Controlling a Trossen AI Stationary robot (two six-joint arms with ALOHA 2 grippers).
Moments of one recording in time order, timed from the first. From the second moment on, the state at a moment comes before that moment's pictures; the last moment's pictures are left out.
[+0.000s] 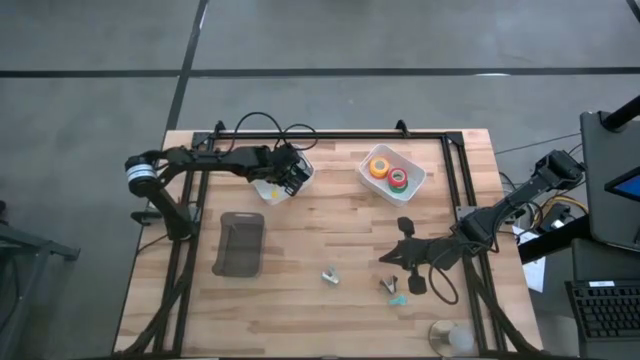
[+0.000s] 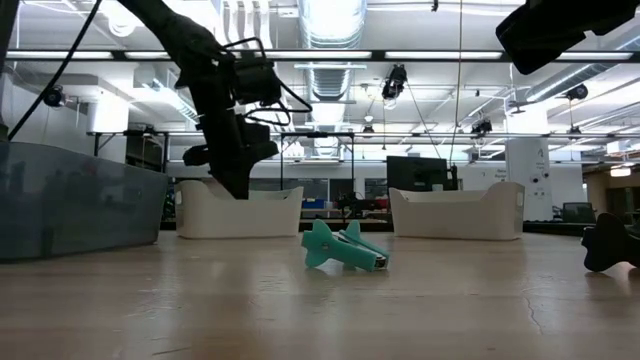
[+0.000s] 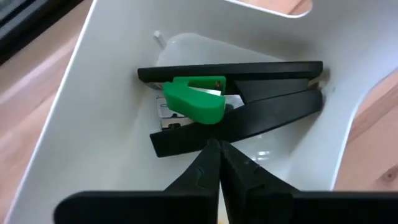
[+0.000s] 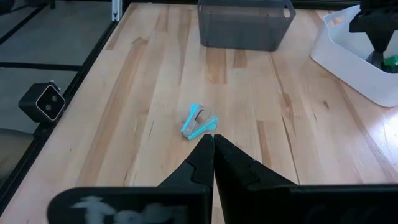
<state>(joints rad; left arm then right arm) 0.42 1.60 1.01 -0.51 -0.25 -0.41 0.58 1.10 0.64 -0.11 0.42 0.31</state>
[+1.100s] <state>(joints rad) -0.02 1.60 1.17 -0.34 -0.11 -0.15 0.57 1.10 0.62 -0.11 0.42 0.31</state>
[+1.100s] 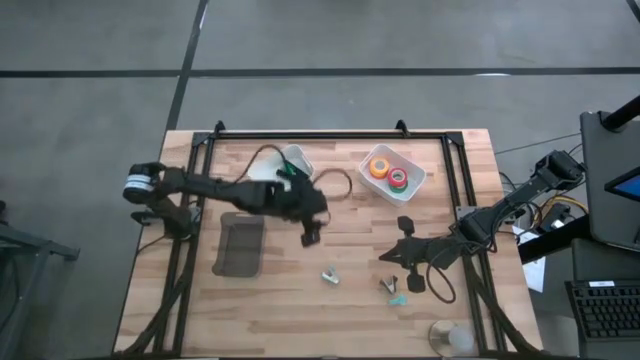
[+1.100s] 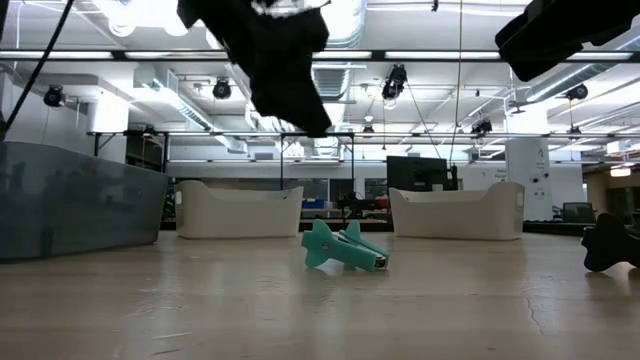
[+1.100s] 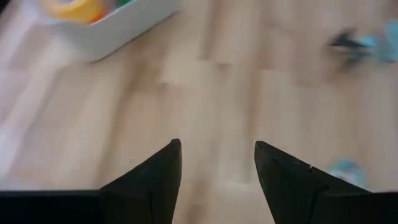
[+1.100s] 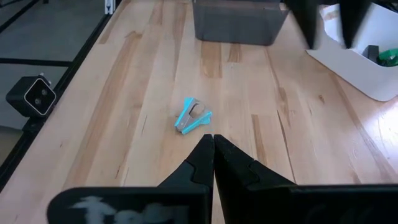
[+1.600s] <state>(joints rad) -0.21 1.76 1.17 -0.10 -0.09 -0.13 0.57 1.10 0.62 -0.09 0.45 0.31</state>
